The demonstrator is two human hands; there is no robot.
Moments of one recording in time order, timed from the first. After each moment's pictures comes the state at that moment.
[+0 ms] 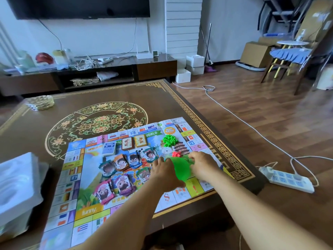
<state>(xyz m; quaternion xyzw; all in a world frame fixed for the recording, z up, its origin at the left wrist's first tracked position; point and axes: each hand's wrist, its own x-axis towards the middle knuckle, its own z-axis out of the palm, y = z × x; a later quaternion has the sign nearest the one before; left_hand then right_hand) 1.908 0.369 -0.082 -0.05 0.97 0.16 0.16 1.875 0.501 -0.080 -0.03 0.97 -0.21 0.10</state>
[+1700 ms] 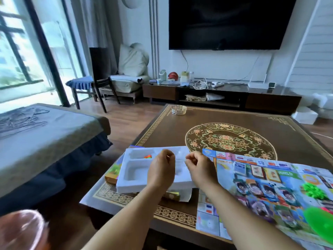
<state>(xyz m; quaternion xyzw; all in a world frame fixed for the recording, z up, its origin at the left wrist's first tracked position) 2.108 0.039 -0.006 -0.35 0.83 0.34 -0.28 2.028 0.133 -0.006 -0.30 0.84 -0.45 0.02</state>
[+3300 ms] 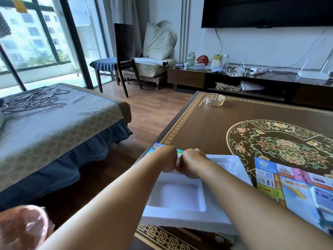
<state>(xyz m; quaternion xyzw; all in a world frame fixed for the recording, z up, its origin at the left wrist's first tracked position) 2.067 -0.147 -0.033 -0.32 0.94 0.04 0.15 1.990 -0.072 -0.051 -0.49 0.86 -0.03 0.12</state>
